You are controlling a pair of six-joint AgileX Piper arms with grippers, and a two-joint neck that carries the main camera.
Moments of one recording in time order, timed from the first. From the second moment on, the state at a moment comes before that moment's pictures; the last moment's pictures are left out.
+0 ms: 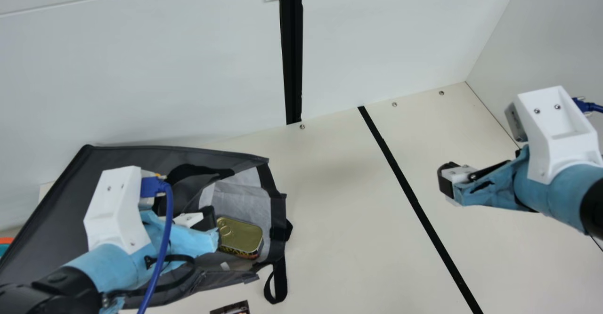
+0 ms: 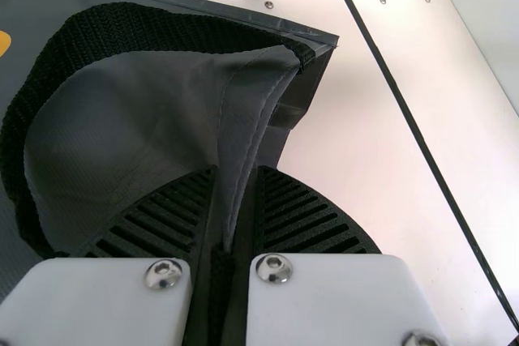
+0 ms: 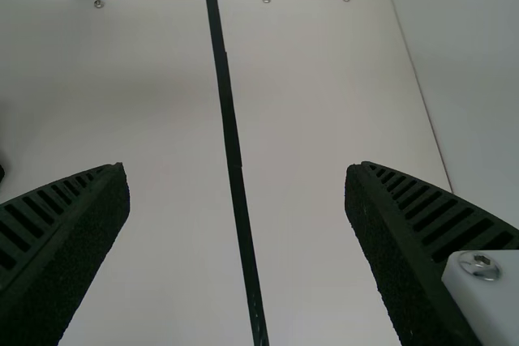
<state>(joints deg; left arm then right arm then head) -36.9 82.8 -73.0 -11.6 37.3 -14.9 -14.8 59.9 -76.2 -0.5 65.4 -10.3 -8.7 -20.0</state>
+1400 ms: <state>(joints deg) -36.9 82.8 -73.0 -11.6 37.3 -14.9 -7.2 73.9 -66.9 15.9 49.9 -20.5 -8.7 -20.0</state>
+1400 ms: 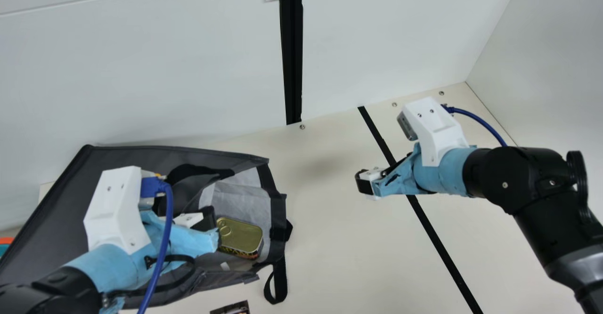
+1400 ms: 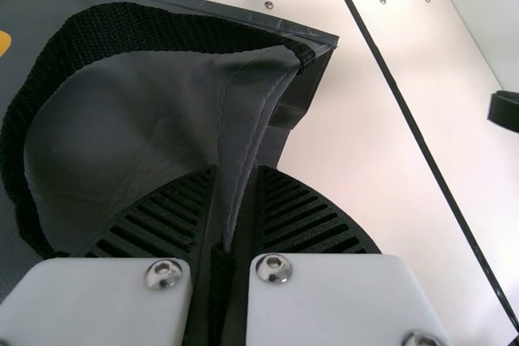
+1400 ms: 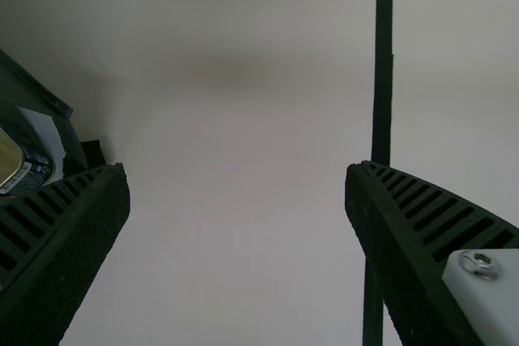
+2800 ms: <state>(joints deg) -36.9 82.8 -73.0 -11.6 37.3 -14.9 -0.1 89.4 -57.9 49.4 39.9 -53.0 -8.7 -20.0</state>
